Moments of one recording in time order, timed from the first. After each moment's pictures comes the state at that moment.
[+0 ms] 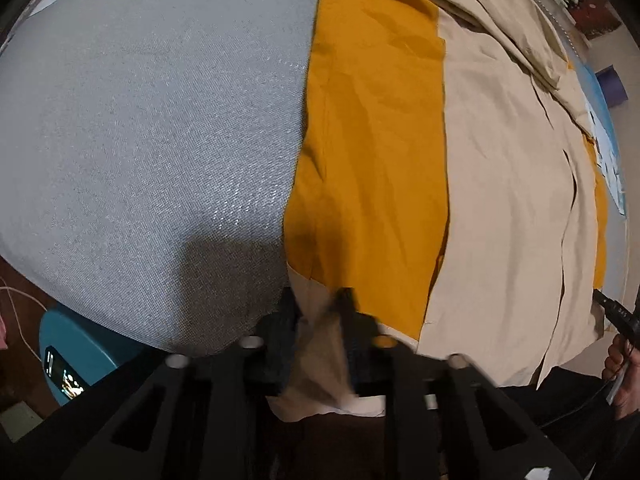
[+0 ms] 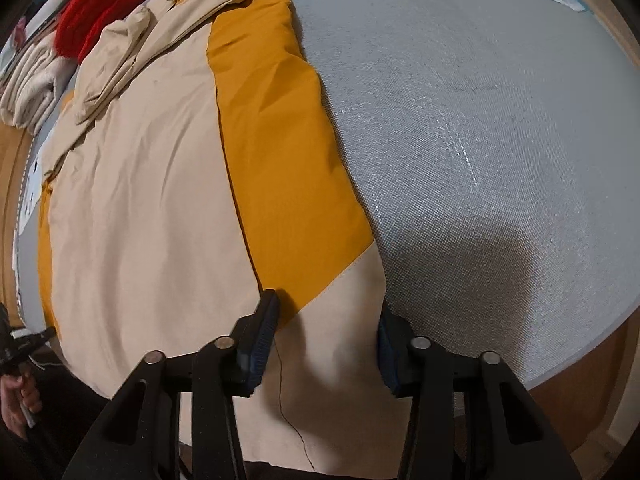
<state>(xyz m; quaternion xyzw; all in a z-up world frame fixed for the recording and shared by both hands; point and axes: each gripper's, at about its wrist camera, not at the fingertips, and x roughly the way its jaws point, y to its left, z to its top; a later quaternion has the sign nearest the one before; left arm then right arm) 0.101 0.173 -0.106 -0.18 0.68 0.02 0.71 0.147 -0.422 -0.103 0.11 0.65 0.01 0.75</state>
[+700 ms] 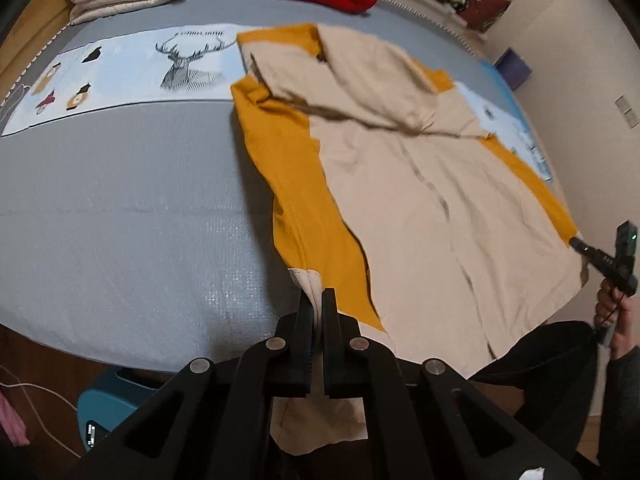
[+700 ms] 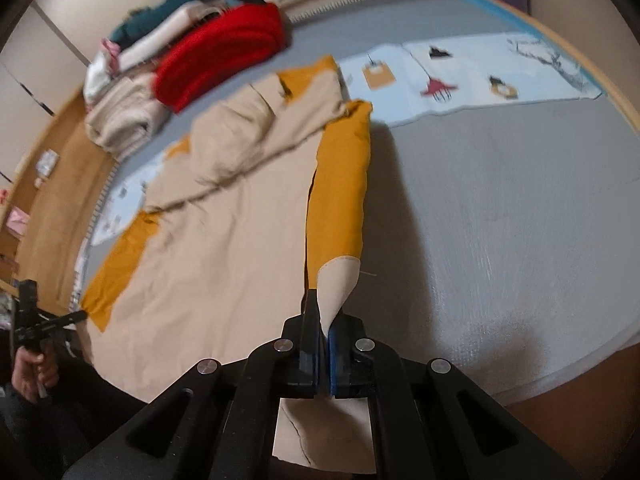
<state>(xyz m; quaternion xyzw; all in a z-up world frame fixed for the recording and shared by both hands) 0.092 0.170 0.055 -0.13 0.58 -0.10 0.80 0.114 -0.400 0.050 0.16 0.50 0.11 0.84</state>
